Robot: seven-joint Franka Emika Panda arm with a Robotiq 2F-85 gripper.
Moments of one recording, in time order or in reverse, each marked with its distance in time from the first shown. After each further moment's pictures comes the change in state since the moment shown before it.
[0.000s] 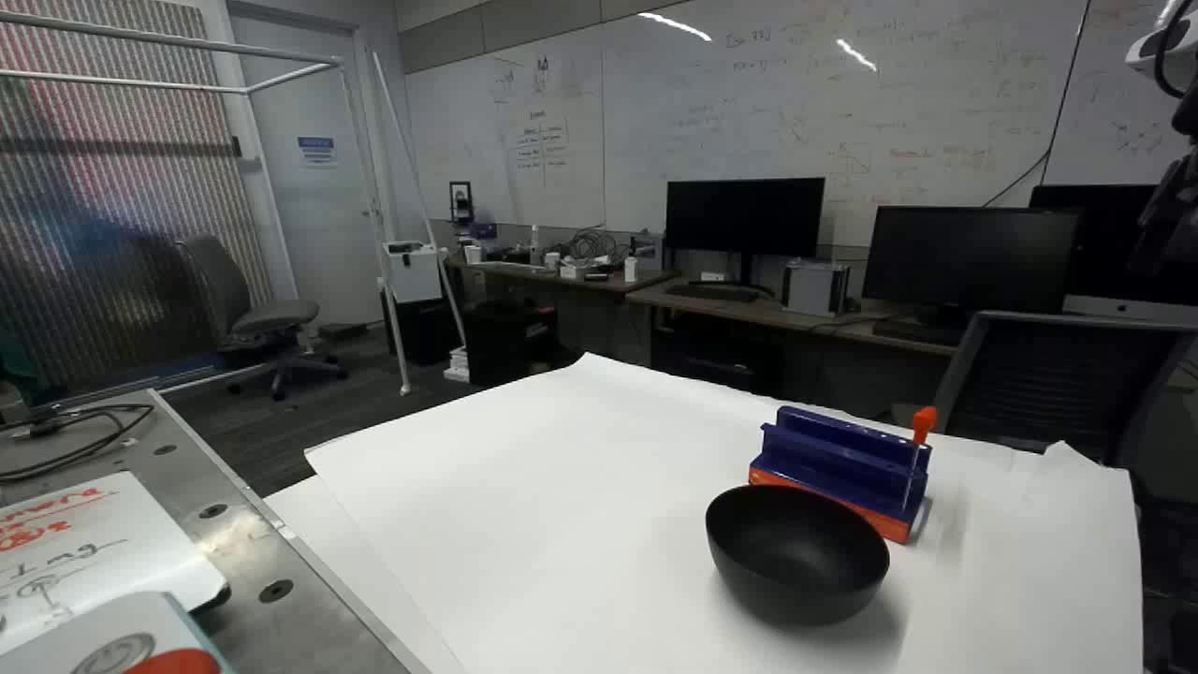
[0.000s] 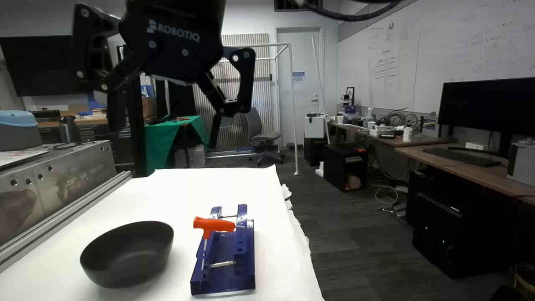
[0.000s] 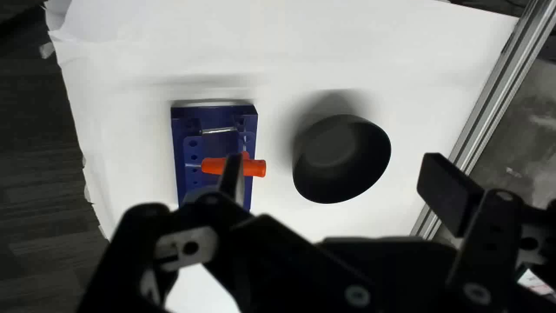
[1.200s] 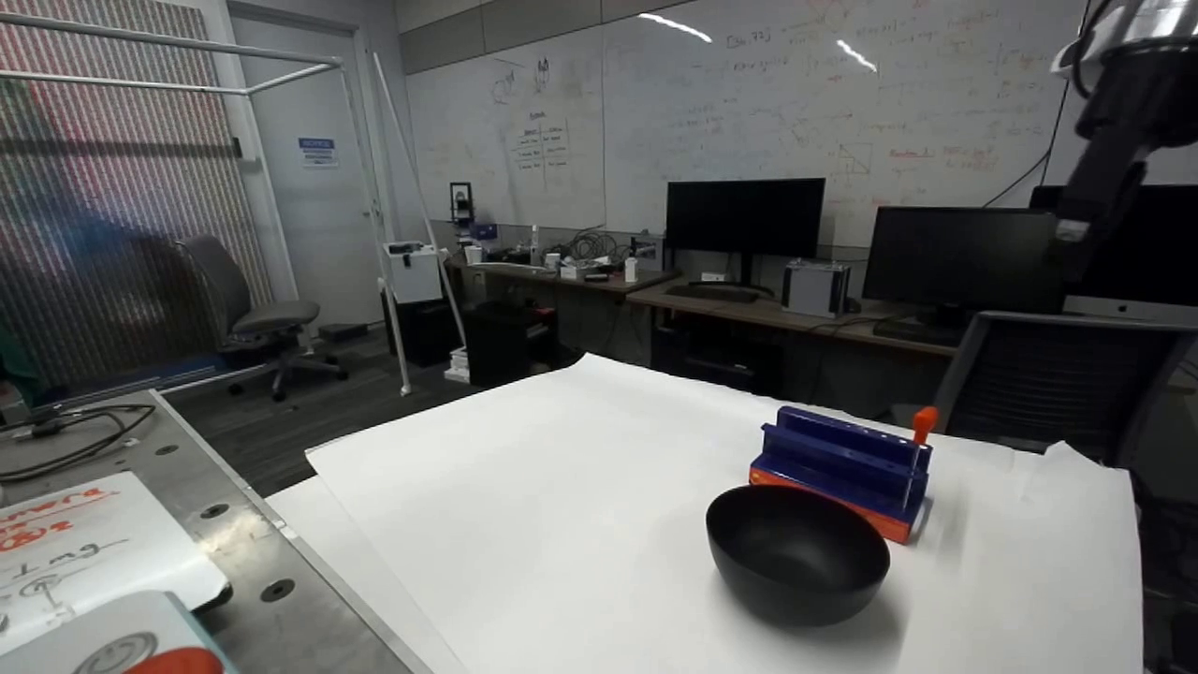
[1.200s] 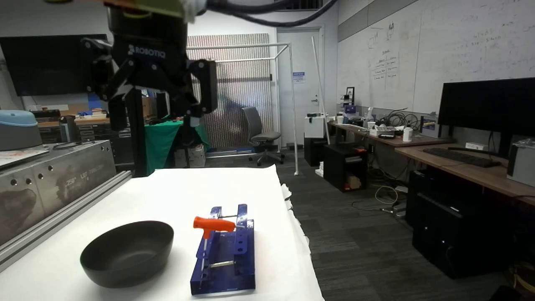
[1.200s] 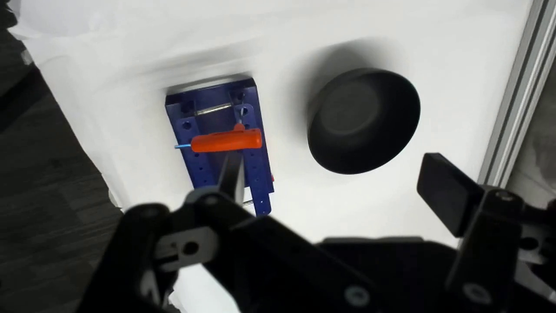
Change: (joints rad) arm -0.001 0.129 0.184 0.018 0.062 0.146 0.329
